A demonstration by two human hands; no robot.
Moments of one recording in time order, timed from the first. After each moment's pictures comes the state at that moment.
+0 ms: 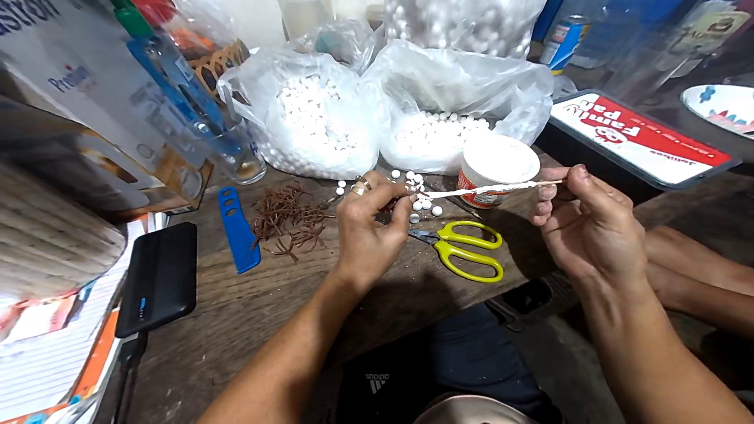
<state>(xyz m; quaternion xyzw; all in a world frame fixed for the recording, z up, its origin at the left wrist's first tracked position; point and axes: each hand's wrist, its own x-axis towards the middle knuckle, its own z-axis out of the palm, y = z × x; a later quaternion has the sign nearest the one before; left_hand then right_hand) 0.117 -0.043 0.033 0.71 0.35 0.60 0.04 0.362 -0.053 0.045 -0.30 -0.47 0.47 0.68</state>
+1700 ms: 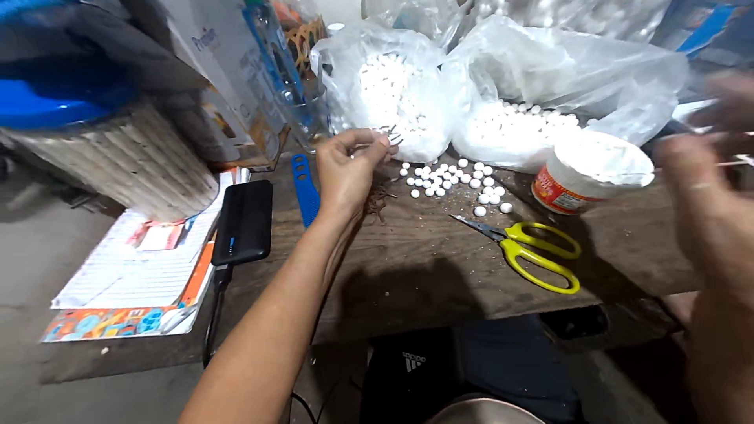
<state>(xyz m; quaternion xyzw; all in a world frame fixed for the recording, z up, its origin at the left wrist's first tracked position) 0.035 -0.037 0.068 0.48 0.48 0.68 0.28 0.362 -0.026 0.074 -0.37 -0.77 -0.05 0.51</state>
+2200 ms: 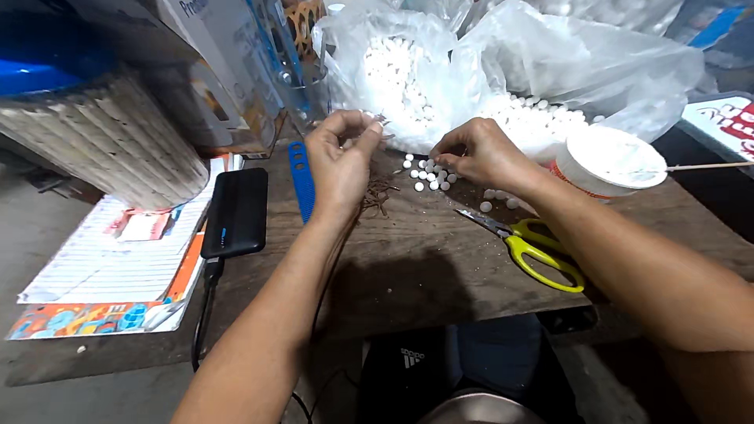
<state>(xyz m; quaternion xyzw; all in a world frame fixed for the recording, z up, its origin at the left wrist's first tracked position) 0.026 -0.039 0.060 0.50 0.47 0.70 0.20 0.219 0.053 0.072 -0.35 -0.89 0.18 0.22</state>
